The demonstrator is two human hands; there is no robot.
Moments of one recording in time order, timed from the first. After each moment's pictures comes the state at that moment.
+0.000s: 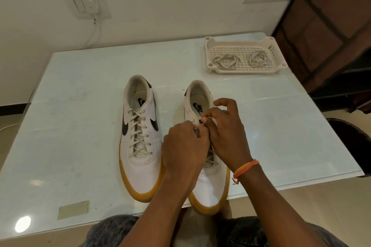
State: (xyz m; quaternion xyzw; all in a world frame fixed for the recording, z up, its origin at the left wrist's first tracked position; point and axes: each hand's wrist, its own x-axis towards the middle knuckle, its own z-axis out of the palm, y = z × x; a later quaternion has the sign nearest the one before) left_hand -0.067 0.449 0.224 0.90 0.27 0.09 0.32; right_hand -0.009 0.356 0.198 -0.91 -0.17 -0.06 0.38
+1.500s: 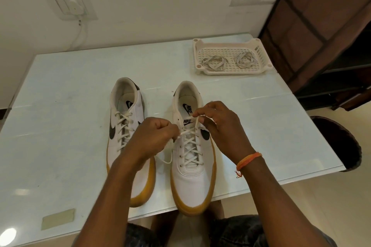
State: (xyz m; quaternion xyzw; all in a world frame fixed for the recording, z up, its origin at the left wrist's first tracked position) left_hand -0.060 0.511 0.244 0.83 0.19 -0.08 0.52; right_hand 0.016 0.329 0.195 -0.90 -0.26 0.00 0.36
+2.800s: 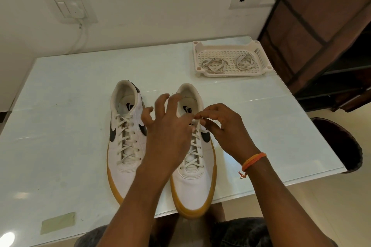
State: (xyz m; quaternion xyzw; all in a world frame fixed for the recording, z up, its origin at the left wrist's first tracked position) left_hand -0.050 0.481 0.230 0.98 0.04 0.14 0.11; right_hand 0.018 0.323 0.201 -0.88 -0.23 0.03 0.41
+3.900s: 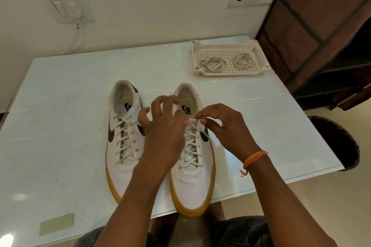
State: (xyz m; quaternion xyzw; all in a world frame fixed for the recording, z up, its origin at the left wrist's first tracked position) left_hand -0.048 0.482 0.228 0.98 0.06 0.14 0.12; right_hand 0.021 0.317 0.199 -0.87 -0.24 0.02 0.43
